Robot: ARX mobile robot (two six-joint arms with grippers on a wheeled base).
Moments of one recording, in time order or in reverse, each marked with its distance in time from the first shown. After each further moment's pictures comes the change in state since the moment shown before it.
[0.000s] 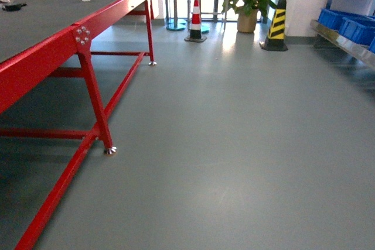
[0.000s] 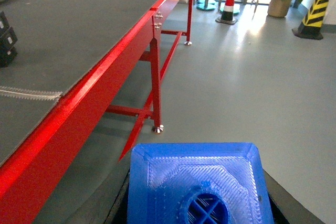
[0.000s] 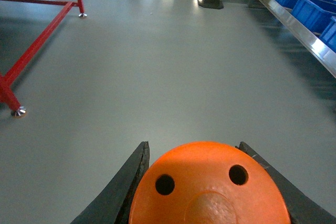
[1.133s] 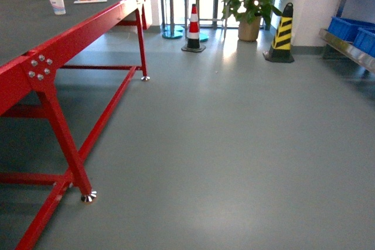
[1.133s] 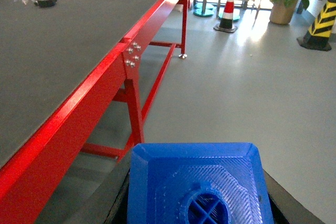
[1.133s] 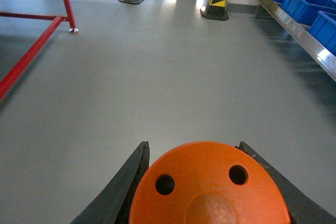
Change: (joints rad) left arm 0.001 0.001 0.000 -0.005 0.000 0.000; right arm 0.000 0.000 0.000 -0.003 0.000 0.000
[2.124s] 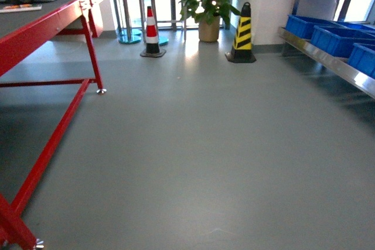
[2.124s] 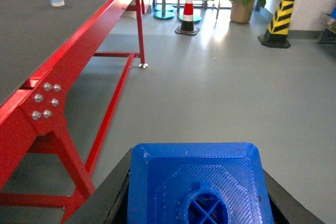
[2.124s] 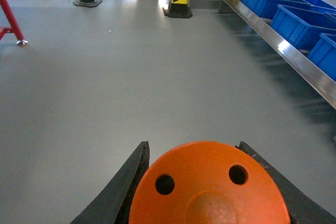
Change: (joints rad) left arm -0.002 0.003 0.000 0.001 0.000 0.000; right arm 0.005 0.002 0.000 0.000 -0.003 0.000
